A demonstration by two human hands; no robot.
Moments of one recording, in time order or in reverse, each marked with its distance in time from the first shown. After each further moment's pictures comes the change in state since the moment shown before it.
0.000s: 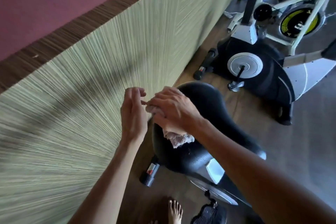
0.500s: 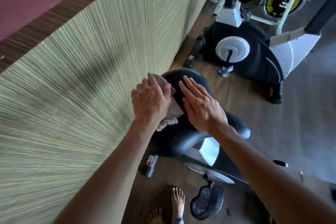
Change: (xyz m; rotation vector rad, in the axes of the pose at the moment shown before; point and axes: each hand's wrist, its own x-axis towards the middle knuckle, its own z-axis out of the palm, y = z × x) left_hand -0.010 0.008 0.071 1.221 -0.322 0.280; right_hand -0.102 0.048 0.004 -0.002 0.225 0.392
